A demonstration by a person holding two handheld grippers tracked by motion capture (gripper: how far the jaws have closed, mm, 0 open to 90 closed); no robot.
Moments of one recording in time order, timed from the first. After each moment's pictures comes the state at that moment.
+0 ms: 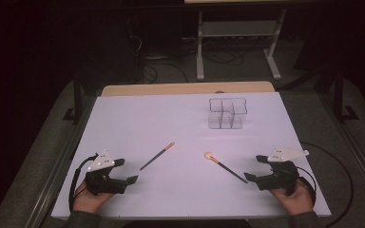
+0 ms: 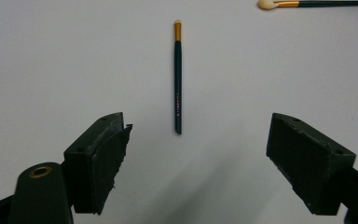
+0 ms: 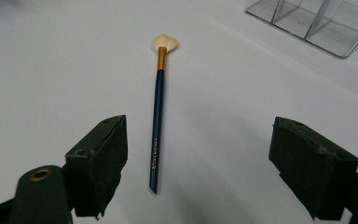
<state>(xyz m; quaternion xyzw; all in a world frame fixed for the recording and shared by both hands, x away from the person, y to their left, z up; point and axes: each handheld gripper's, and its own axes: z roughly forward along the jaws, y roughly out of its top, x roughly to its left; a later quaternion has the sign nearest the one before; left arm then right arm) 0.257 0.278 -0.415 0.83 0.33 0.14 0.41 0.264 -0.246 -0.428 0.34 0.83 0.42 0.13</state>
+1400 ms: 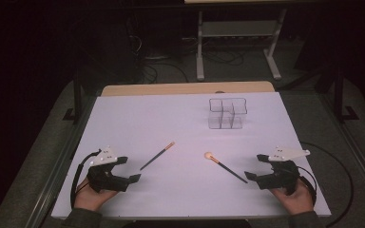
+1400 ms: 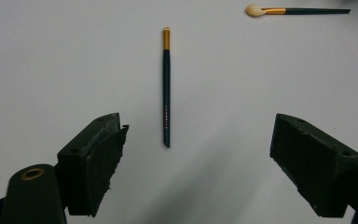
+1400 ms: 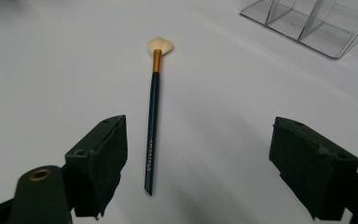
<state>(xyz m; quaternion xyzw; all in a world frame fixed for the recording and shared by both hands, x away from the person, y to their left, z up) 0.264 0.270 -0.405 0.84 0.33 0.12 0.41 0.265 -0.248 -0.427 0.35 0.83 0.42 0.13</state>
